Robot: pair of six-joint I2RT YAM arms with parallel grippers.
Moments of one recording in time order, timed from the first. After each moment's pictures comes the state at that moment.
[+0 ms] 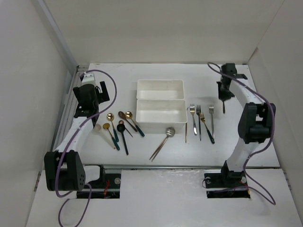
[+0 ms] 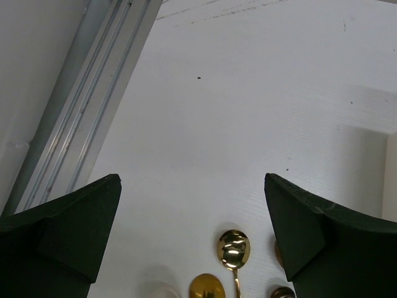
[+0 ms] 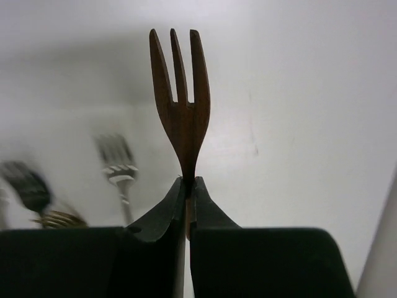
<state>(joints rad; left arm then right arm) -0.02 1.23 0.80 0.05 -0.26 -0.10 -0.06 1.87 1.48 -0.80 0.21 0.01</state>
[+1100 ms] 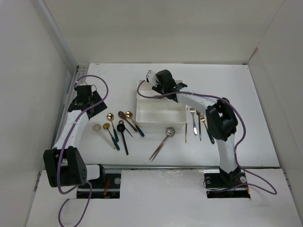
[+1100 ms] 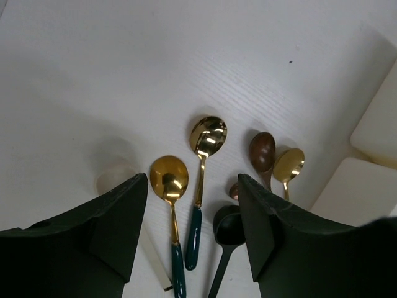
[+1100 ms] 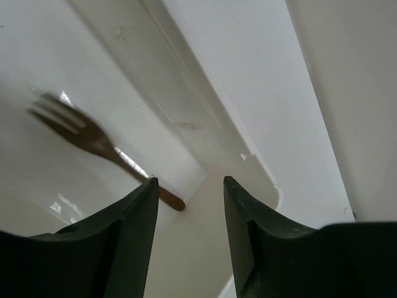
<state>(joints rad) 0.06 1.28 0.96 -0.52 -0.07 -0.48 0.63 2.11 1.69 -0.26 0.35 -0.63</state>
